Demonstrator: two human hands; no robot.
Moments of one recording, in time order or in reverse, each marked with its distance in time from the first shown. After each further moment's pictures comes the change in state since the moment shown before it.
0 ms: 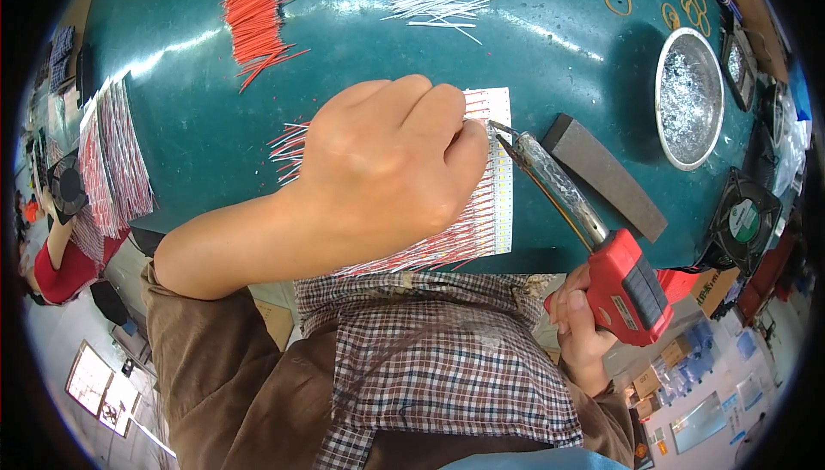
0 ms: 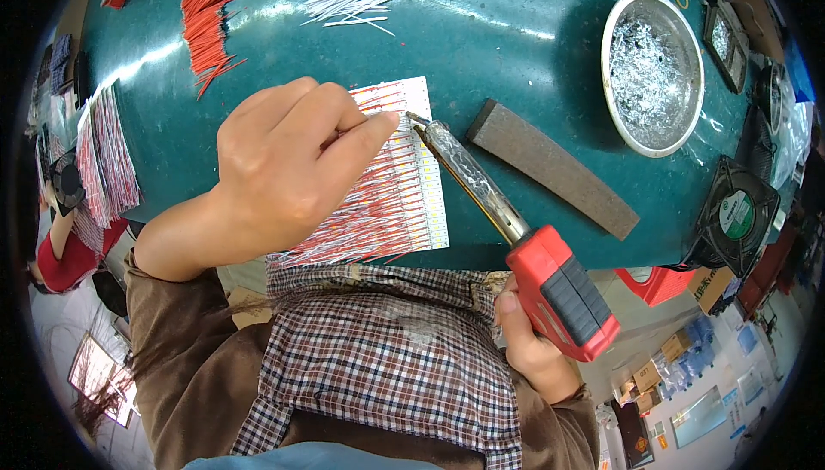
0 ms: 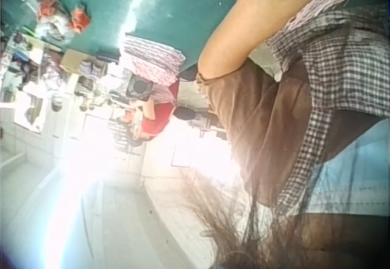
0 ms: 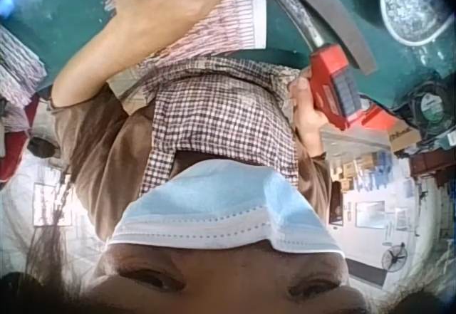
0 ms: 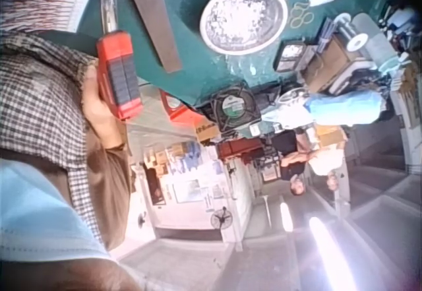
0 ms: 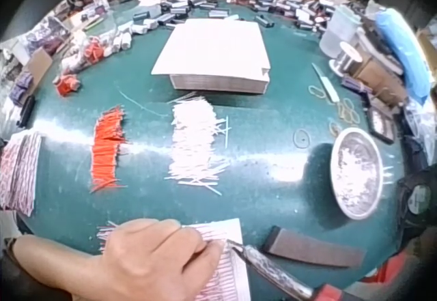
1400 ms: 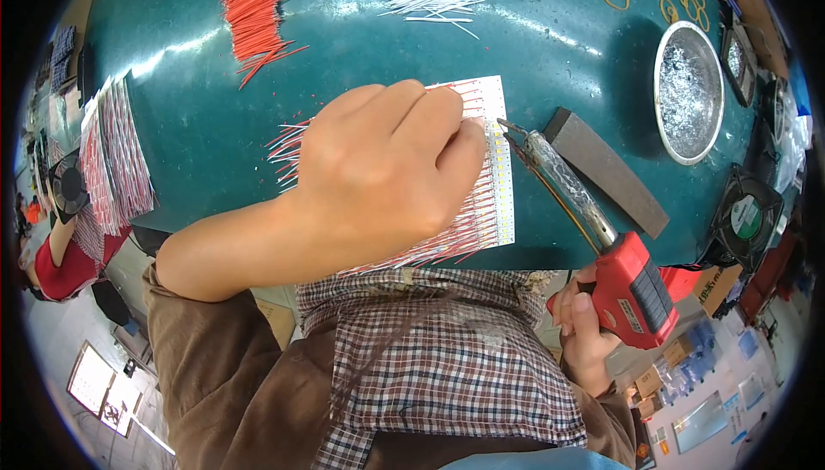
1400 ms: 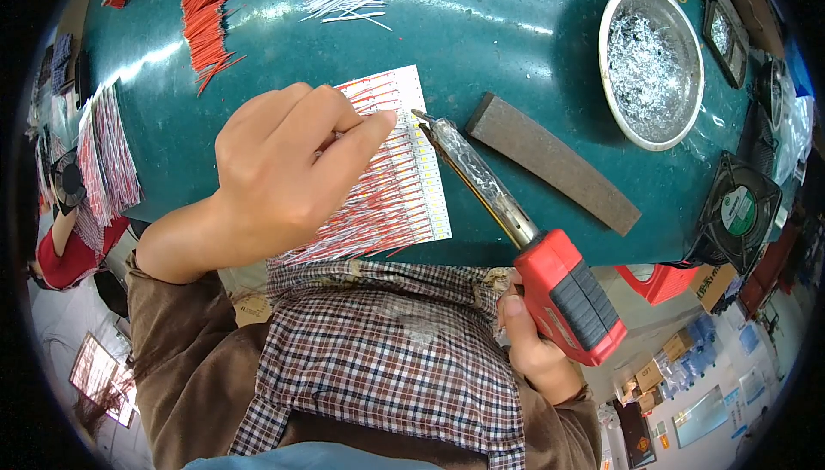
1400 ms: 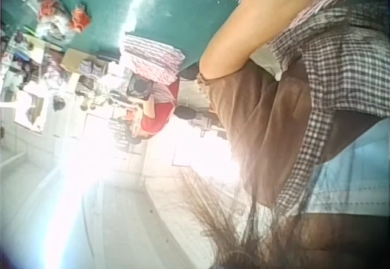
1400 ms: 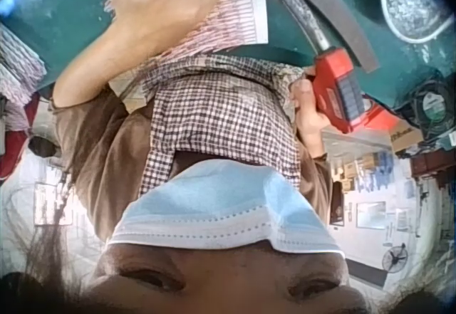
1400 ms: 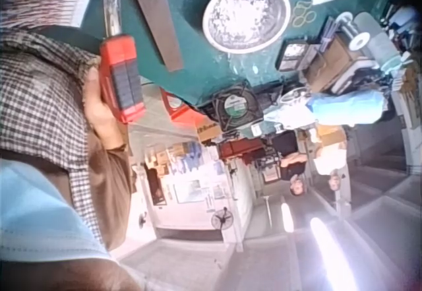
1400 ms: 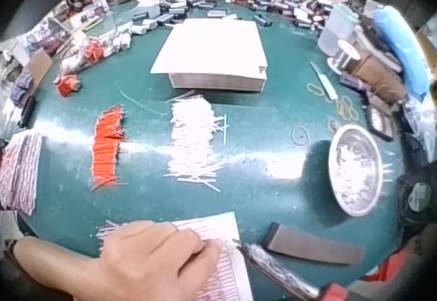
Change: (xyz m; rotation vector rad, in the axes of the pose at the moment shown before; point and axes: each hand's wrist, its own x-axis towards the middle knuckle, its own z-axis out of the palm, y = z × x) left_hand -0.003 0.005 -0.002 0.039 0.029 0.027; right_hand -0.006 -0.002 -0.002 -0.007 0.048 -0.004
